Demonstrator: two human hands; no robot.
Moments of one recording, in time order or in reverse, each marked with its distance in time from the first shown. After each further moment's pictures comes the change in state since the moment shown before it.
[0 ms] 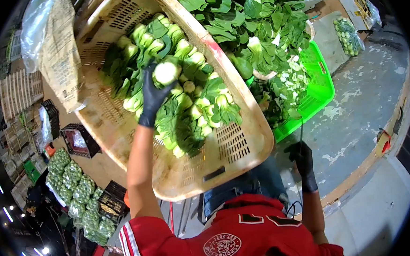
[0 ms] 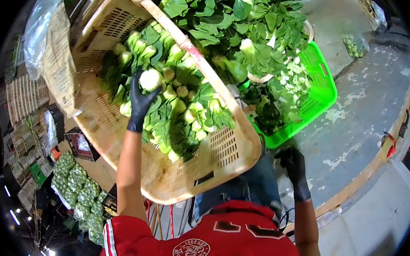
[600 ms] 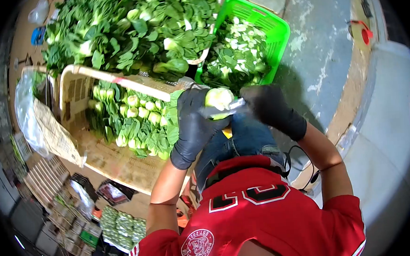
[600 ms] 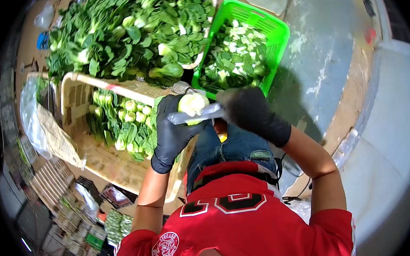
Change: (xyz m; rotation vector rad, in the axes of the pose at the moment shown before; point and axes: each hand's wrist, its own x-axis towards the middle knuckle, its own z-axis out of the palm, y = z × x) left_hand -0.074 0.353 0.106 -0.039 -0.588 0.410; right_hand -0.050 -0.088 -0.070 -0.761 0.202 -0.646
